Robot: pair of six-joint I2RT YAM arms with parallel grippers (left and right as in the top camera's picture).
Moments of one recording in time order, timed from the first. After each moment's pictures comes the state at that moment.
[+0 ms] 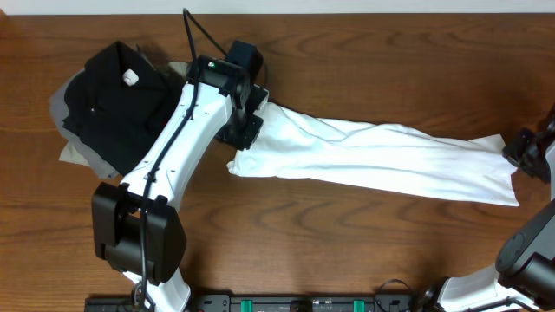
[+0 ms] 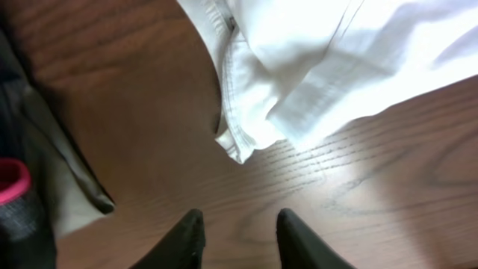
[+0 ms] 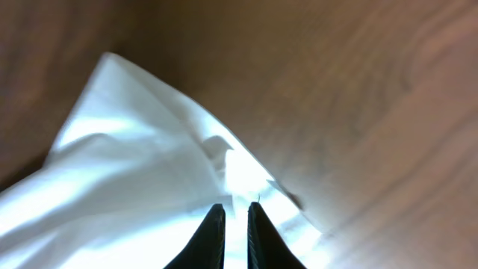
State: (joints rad) left arm -0.37 1.85 1.65 -1.32 -0.03 0.10; right arm -0.56 1.75 1.24 -0.78 0.20 0.24
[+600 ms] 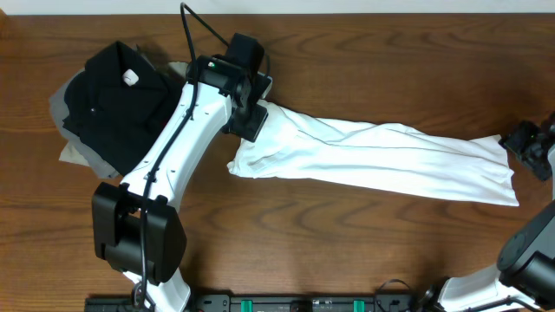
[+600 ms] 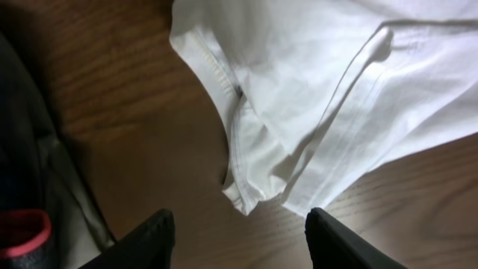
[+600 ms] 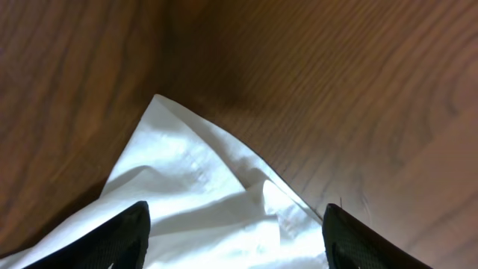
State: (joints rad) left arm -0.37 1.85 1.65 -1.17 -0.02 0.09; right arm -0.59 1.76 1.24 -0.68 0.07 0.27
